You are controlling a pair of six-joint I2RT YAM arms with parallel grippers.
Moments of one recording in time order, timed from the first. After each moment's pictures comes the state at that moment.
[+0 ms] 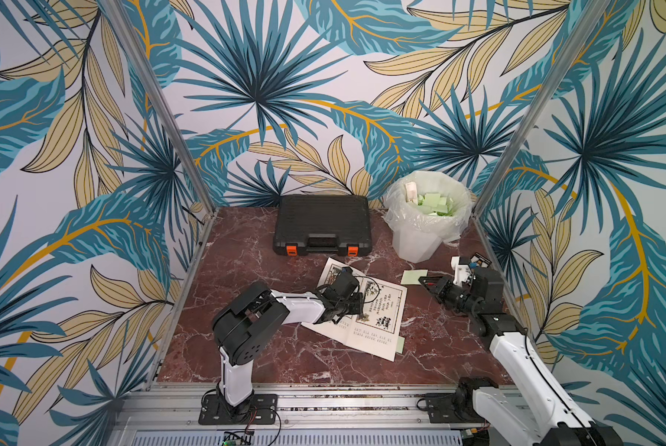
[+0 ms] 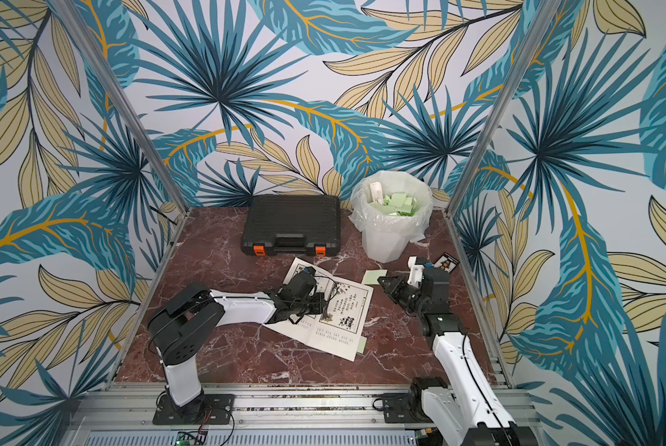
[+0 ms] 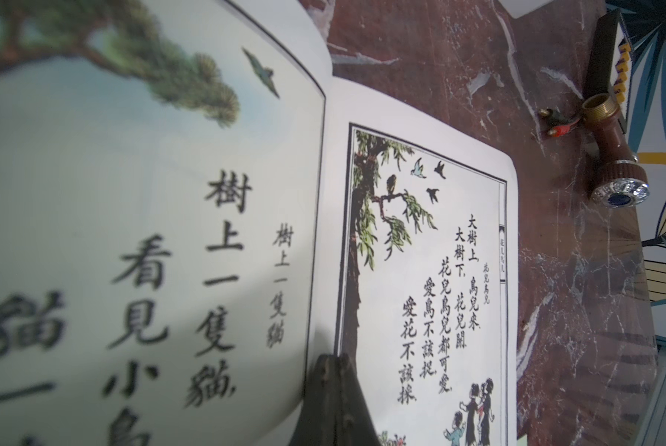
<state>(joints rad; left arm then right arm) -0.79 1.88 0.95 0.09 0.09 -0.76 -0.02 0.91 0.59 -0.16 -0.56 0.86</state>
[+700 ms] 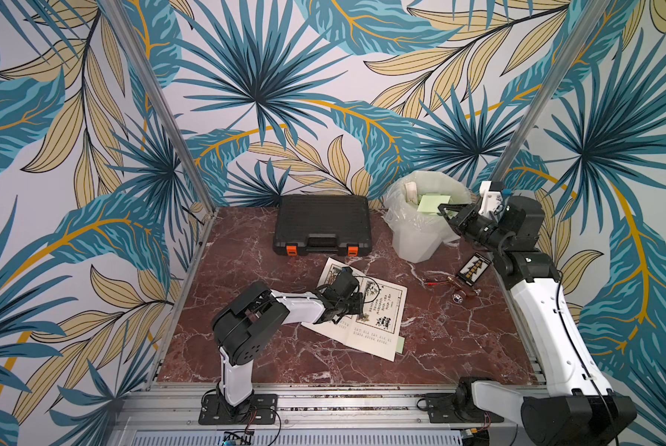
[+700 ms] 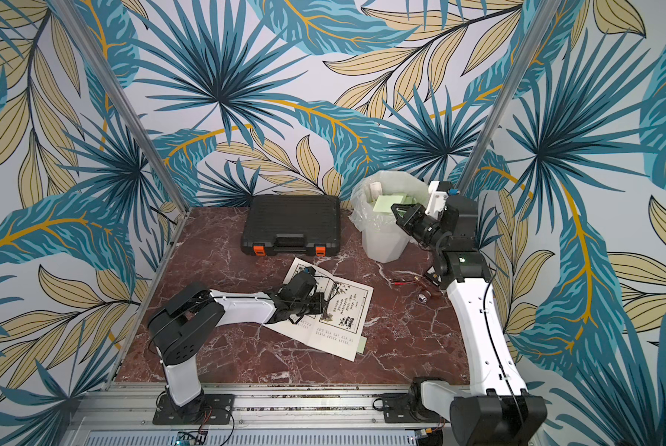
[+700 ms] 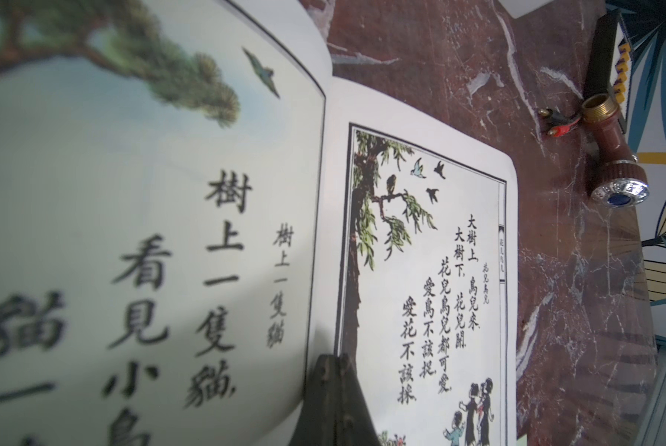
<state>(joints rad) -0.79 1.88 0.95 0.09 0.09 -0.76 -0.05 1.26 1.38 -0.35 -0.48 0.78</state>
